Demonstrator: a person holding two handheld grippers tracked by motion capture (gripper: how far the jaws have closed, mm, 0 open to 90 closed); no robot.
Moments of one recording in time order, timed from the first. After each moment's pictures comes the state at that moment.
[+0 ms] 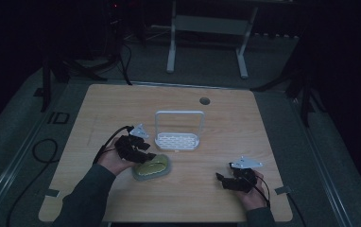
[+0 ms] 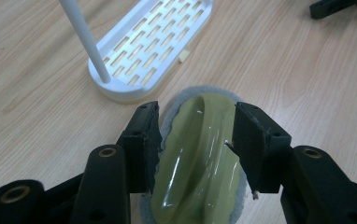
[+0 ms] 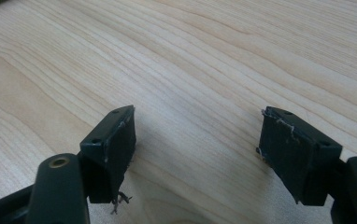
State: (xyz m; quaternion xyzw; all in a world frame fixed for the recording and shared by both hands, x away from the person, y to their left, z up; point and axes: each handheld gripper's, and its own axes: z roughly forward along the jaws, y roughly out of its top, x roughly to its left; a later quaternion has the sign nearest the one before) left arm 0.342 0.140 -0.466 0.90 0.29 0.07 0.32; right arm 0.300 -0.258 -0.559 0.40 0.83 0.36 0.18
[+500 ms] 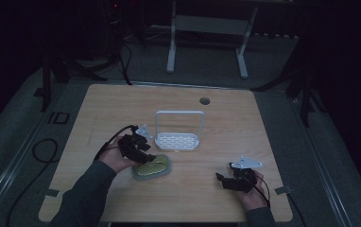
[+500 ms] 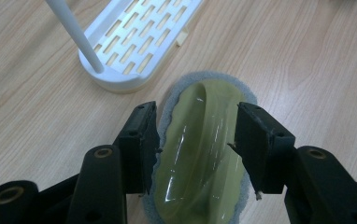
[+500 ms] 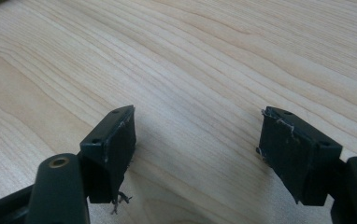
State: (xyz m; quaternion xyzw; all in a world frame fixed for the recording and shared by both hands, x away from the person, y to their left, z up) left arm 0.349 0.133 -0.467 0.92 0.27 0.06 0.28; right arm 0.300 -0.258 -0.559 0.40 0.83 0.36 0.18
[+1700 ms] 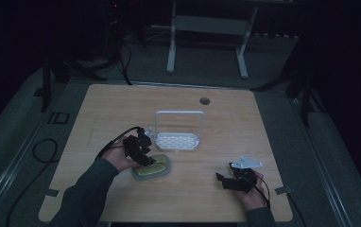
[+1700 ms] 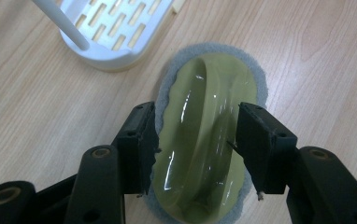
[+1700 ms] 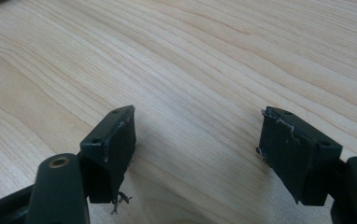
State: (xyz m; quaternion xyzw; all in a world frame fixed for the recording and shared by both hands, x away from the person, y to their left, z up) left arm 0.355 0.119 -0.473 0.94 0.26 0.04 0.21; right arm 0.300 -0.258 -0.559 0.40 0.83 0.36 0.18
